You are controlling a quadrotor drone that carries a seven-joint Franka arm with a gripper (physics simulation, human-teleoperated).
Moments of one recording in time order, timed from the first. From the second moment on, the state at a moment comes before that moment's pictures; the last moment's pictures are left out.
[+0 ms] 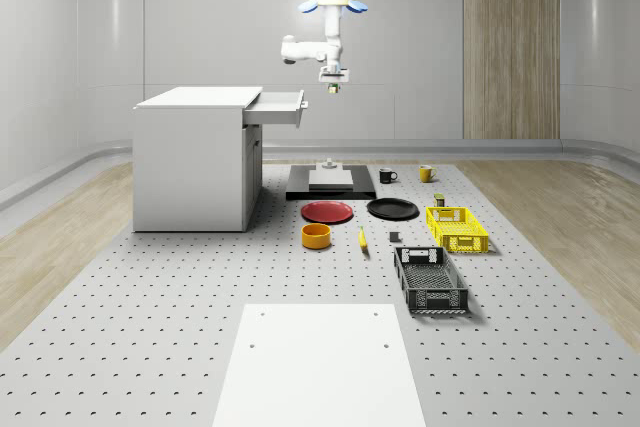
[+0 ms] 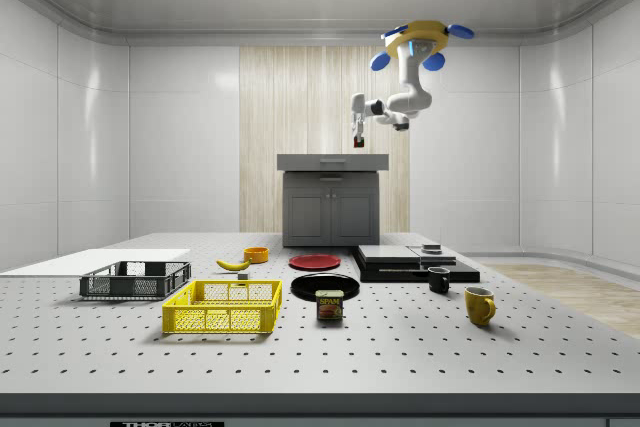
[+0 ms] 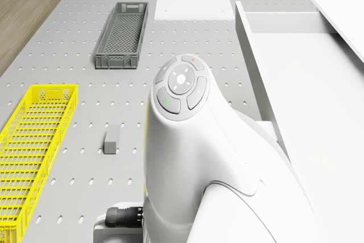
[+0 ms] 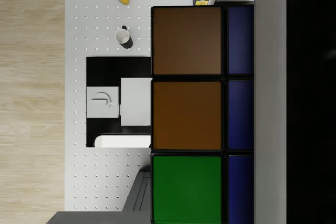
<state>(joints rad) -1.18 -1.59 1.46 -2.88 -1.67 1.61 1.70</state>
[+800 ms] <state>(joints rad) -1.18 -1.59 1.46 -2.88 -1.67 1.62 1.70</state>
